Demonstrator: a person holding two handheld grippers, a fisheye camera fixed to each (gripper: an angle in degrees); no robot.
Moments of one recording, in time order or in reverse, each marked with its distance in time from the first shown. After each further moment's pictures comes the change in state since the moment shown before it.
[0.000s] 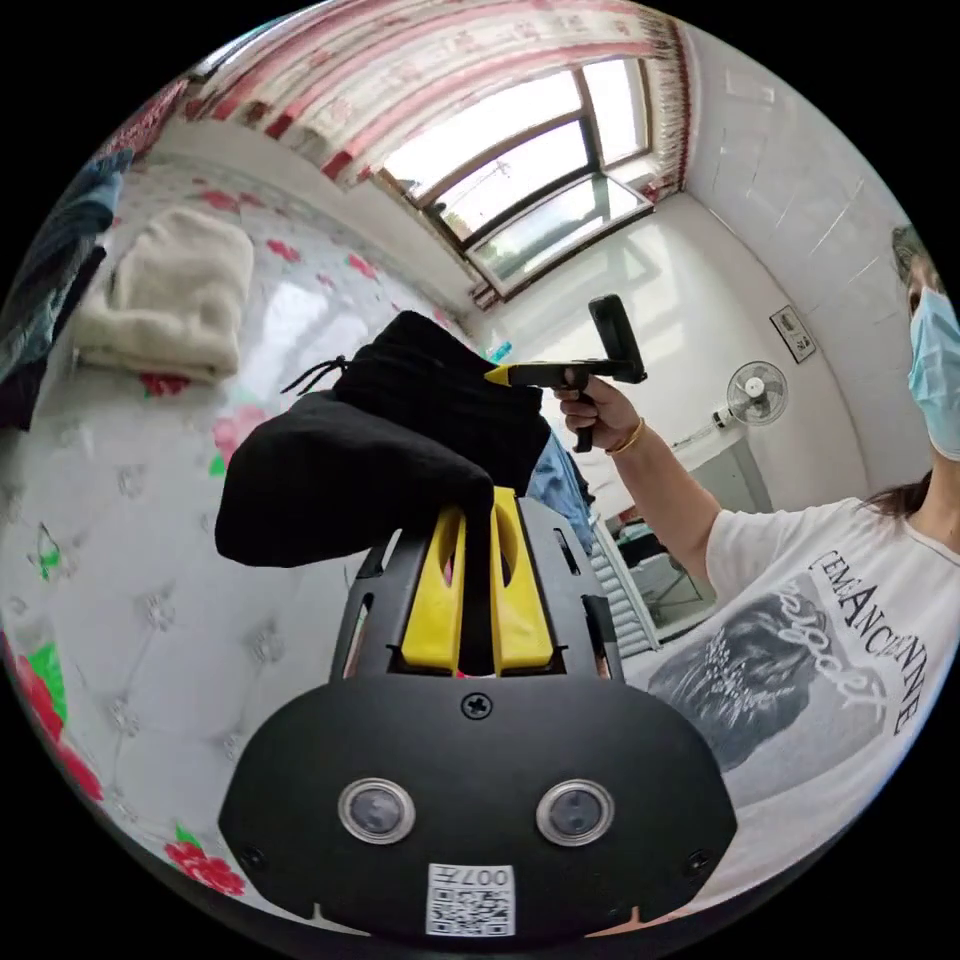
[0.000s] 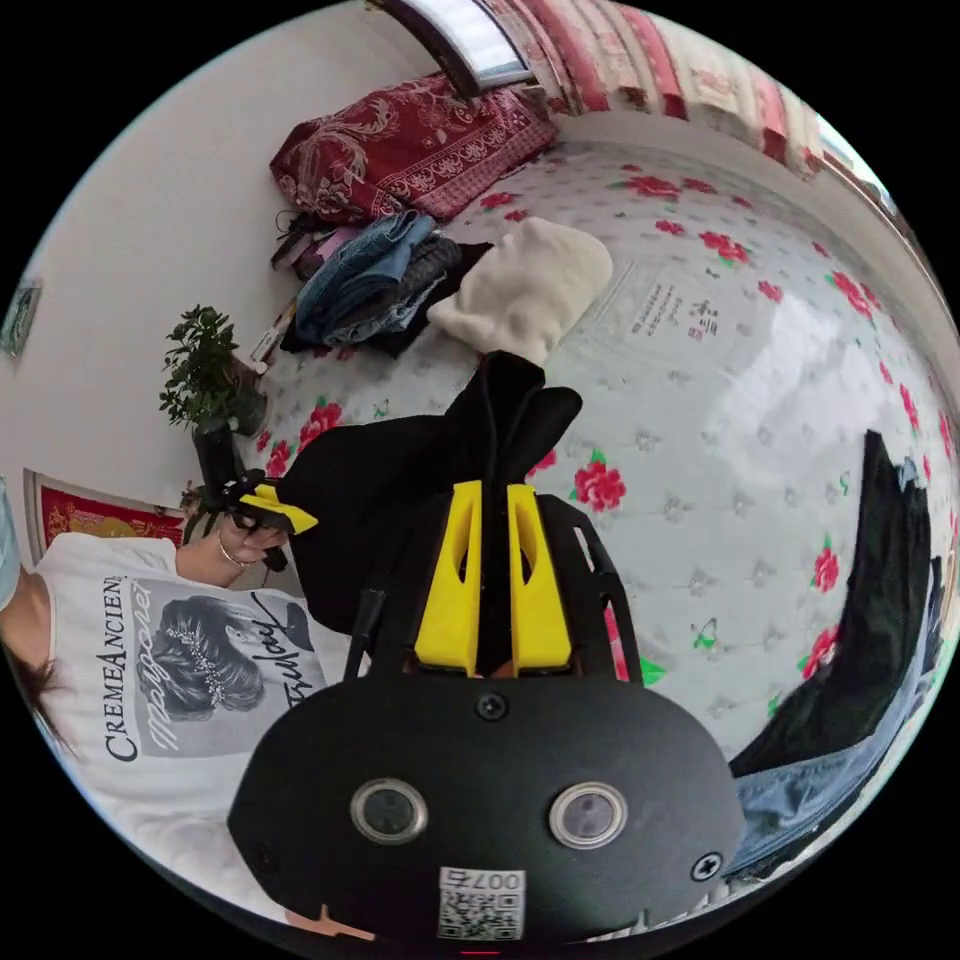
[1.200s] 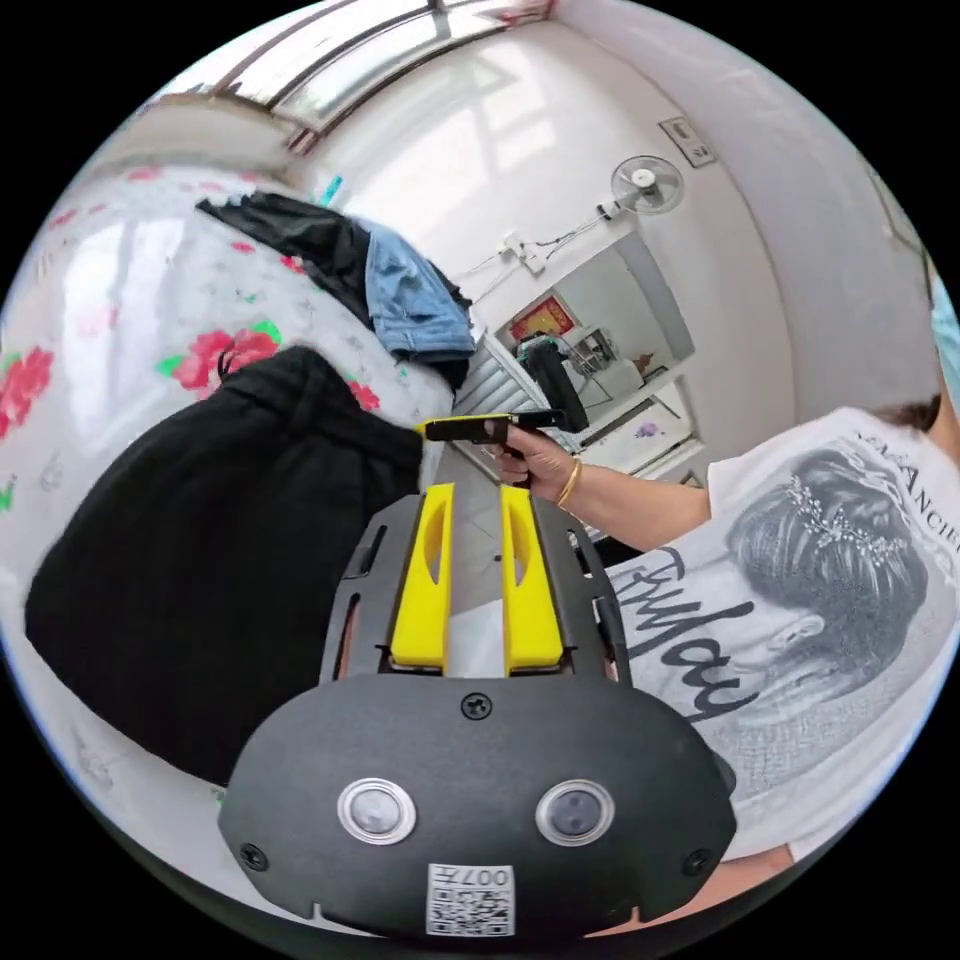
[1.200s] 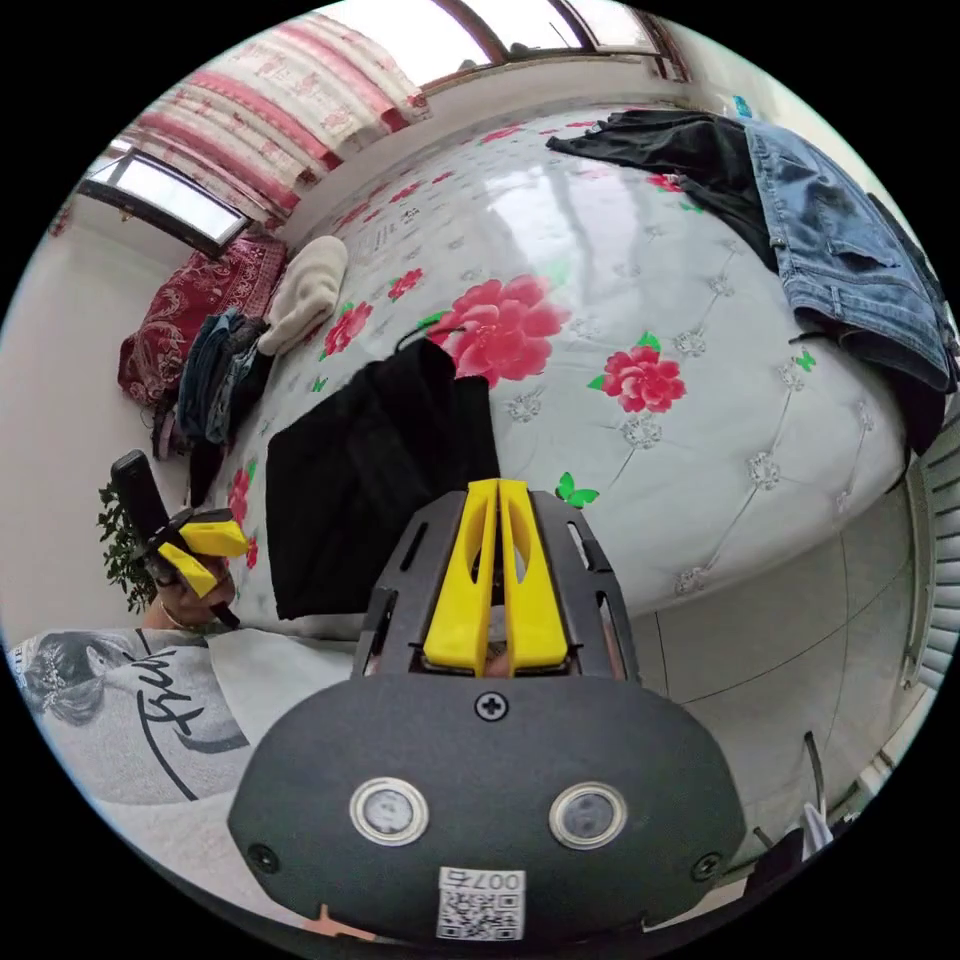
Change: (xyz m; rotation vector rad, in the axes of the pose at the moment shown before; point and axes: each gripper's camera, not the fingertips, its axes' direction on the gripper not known) left arm 0.093 0.142 0.060 -0.585 0.395 0.234; right arm -0.111 0.455 0.125 0.320 0.034 0.841
